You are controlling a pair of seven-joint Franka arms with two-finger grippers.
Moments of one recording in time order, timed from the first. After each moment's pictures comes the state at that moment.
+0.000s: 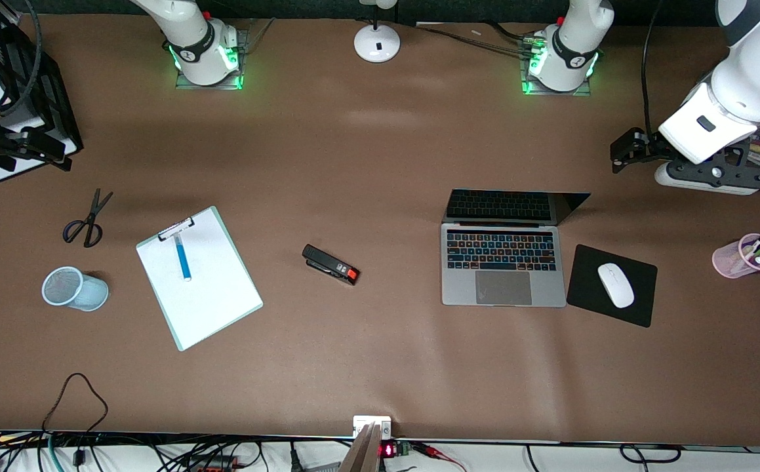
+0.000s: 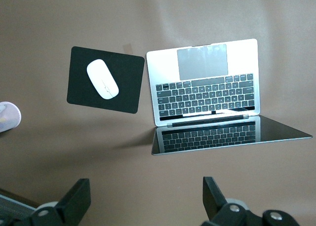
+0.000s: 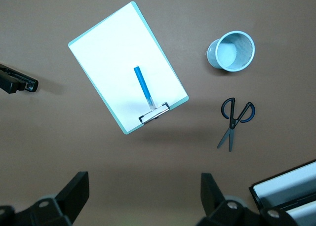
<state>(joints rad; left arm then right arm) -0.04 0.00 -0.11 -1.69 0.01 1.65 -0.03 0.13 0.03 -0.18 -1.61 0.02 1.59 -0.05</state>
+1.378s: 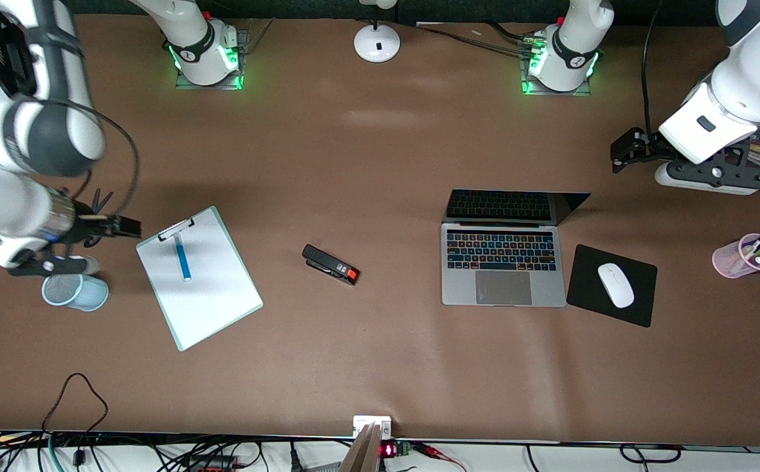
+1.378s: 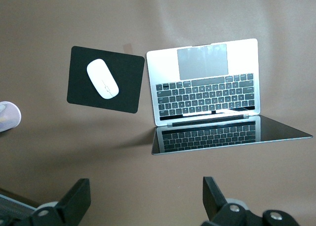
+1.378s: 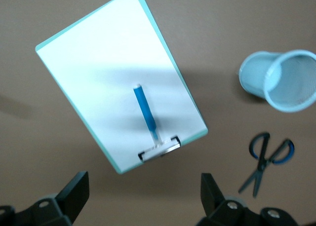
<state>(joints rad) -0.04 0.00 -0.11 -1.69 0.01 1.64 -0.03 0.19 0.37 -0.18 -1.62 0.02 1.85 -0.05</state>
